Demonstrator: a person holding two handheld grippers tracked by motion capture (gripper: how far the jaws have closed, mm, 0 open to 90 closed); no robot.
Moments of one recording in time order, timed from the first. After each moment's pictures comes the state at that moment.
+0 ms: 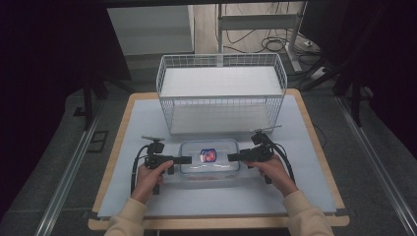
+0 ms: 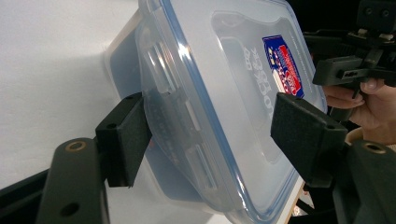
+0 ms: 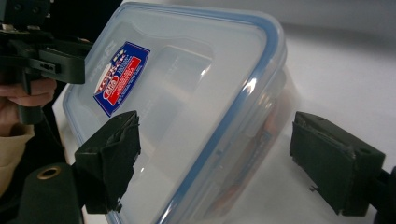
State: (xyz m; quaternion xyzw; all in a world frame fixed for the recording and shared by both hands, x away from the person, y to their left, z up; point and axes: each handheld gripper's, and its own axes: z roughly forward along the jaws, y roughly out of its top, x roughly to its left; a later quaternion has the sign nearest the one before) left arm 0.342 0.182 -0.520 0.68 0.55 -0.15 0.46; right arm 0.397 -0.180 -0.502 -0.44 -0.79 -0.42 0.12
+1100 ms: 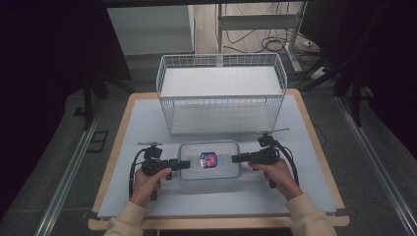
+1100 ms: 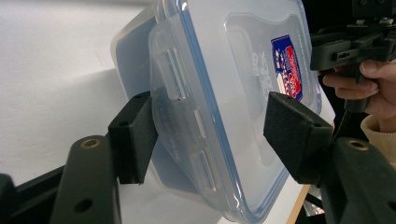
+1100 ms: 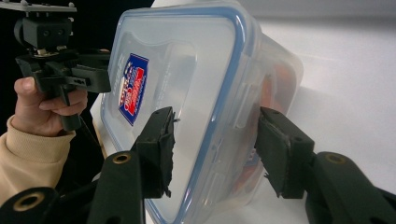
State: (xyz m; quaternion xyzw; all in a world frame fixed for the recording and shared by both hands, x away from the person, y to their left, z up) left arm 0.316 0.182 -0.511 0.70 0.52 -0.09 0.48; right arm 0.381 -0.195 -0.493 -0.44 -0.76 -0.44 0.16
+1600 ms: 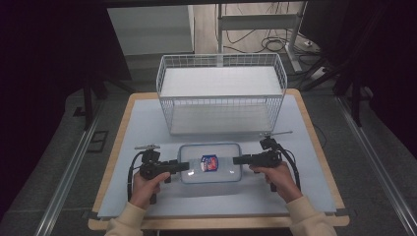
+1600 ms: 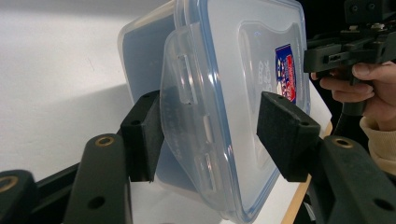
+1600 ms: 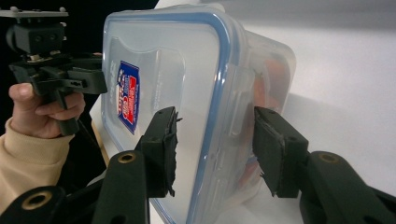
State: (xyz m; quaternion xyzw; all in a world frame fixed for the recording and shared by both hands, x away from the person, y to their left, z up) left arm 0.301 0.181 -0.505 0.69 0.51 -0.07 0.50; right arm 0.368 -0.198 -0.488 -0.45 -0.76 -0.45 0.14
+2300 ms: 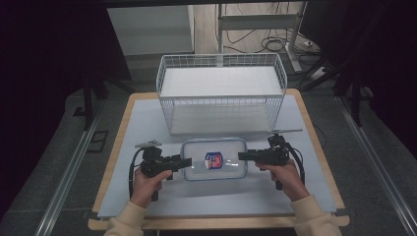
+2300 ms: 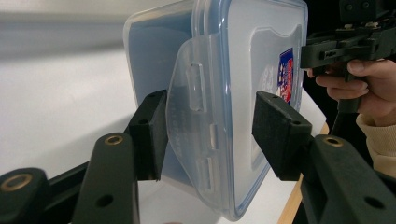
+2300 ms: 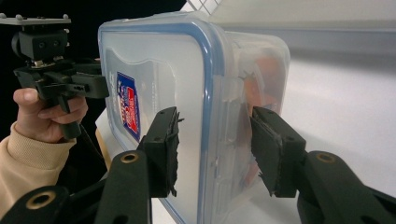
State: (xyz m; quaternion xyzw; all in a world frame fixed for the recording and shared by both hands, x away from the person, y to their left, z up) left arm 0.300 0.172 -0.481 0.70 0.48 -0.04 0.53; right arm 0.362 -0.213 -0.466 -0.43 -0.75 -0.49 0.11
